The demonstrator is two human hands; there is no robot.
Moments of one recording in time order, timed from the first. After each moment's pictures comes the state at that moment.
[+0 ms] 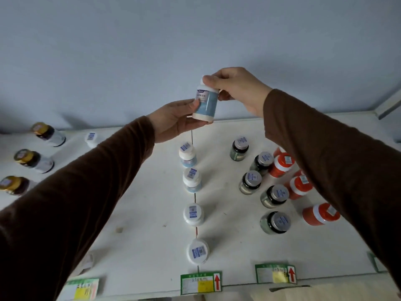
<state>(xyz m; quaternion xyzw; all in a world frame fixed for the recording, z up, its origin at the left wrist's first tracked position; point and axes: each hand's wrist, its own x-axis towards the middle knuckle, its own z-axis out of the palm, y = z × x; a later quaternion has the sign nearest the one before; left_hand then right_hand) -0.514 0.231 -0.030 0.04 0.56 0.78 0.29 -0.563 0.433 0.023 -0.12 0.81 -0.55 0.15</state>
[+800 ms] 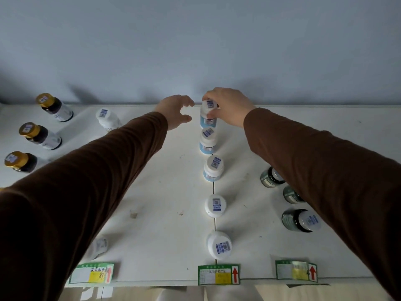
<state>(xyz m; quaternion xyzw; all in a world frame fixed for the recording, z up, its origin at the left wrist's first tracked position) -0.526 0.159 -0.106 0.02 0.96 0.26 0.08 -0.560 0.355 -0.070 -0.29 0.94 -0.12 0.10</state>
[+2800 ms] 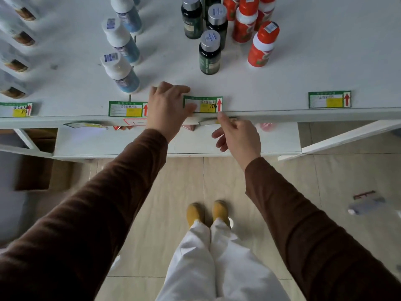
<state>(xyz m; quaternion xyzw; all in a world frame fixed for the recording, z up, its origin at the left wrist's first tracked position) -0.169 0.456 -0.177 -0.04 0.97 0.24 -0.08 -0.152 0.637 -0.196 0.11 0.85 -0.49 0.18</state>
